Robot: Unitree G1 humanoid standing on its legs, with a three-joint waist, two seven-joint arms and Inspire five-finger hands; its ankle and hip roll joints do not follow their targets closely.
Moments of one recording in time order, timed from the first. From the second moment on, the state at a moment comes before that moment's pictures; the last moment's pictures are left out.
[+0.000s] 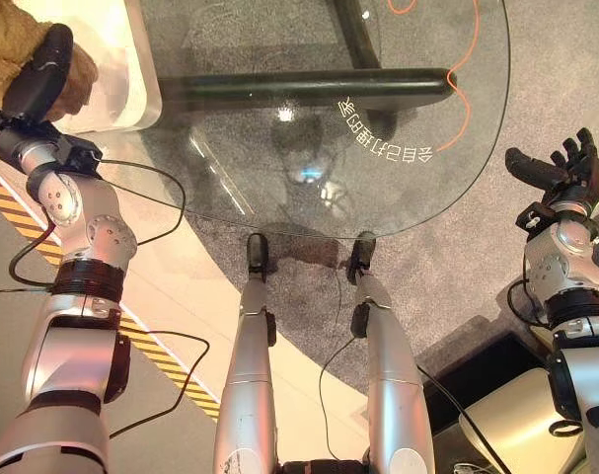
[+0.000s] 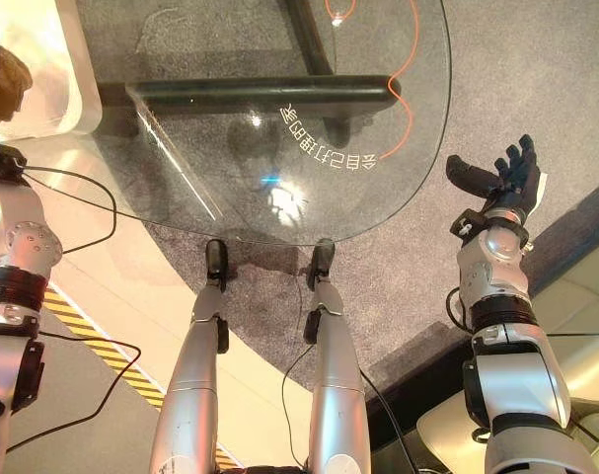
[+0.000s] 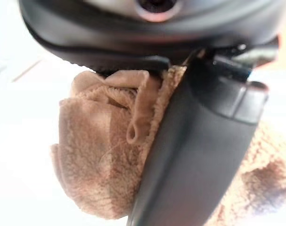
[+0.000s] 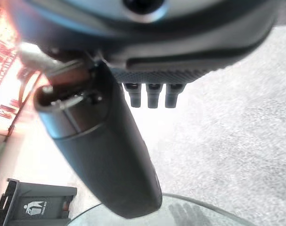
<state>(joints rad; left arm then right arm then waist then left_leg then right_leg) -0.95 0.70 -0.10 0.79 -1.05 -0.58 0.52 -0.84 -0.69 0.10 0.93 0.79 -0.16 -0.30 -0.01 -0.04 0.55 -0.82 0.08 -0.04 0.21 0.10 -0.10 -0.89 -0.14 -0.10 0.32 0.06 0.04</state>
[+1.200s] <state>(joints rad) -1.17 0.77 -0.26 1.06 -0.81 -0.21 0.64 -0.79 -0.62 0.14 1.16 0.77 -0.12 -0.05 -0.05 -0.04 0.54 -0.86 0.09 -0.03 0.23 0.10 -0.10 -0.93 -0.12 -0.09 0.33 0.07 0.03</state>
